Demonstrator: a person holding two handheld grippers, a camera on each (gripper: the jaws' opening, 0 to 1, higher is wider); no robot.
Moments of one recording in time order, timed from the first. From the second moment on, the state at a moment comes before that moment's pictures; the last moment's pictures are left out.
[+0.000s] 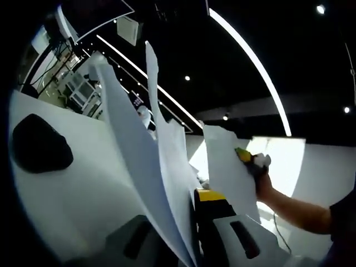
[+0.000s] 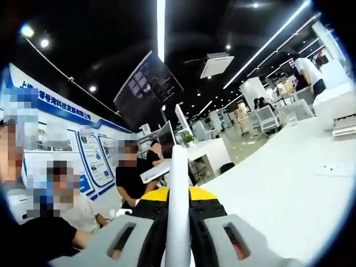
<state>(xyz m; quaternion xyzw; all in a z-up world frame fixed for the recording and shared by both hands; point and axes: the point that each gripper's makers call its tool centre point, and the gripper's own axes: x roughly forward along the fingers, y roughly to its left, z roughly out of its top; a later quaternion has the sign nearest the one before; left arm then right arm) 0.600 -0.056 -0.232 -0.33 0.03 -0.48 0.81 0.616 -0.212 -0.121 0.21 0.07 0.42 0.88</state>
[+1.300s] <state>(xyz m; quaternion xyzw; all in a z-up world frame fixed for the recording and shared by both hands) 0.601 -0.058 -0.232 -0.35 0.03 -0.48 0.80 0.624 -0.125 -0.163 0.20 0.15 0.47 0.85</state>
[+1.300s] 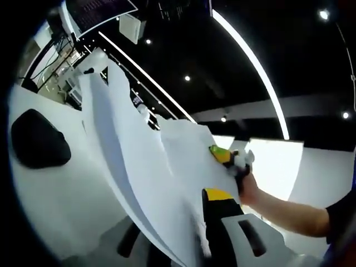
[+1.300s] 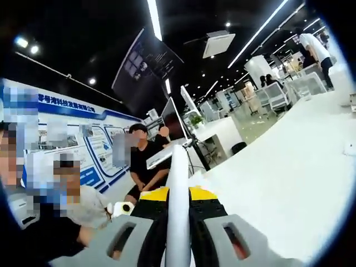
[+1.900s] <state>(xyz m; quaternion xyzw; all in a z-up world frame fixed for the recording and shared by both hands) 0.600 -0.059 -0.231 -0.34 0.03 -0.49 0.80 0.622 -0.094 -0.177 0.17 0.15 0.49 0.84</state>
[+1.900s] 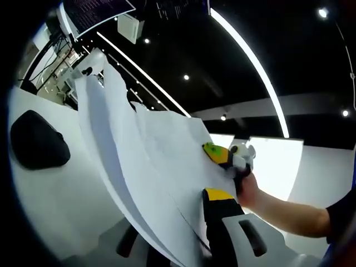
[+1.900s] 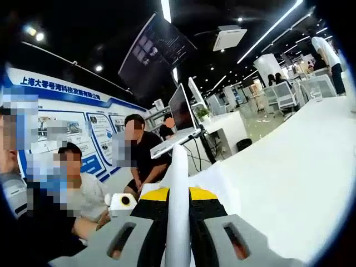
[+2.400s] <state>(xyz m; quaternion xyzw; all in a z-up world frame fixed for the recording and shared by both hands) 0.600 -0.057 -0.230 -0.34 0.03 -0.49 0.80 0.627 -0.078 -0.178 0.17 0.15 0.50 0.84</state>
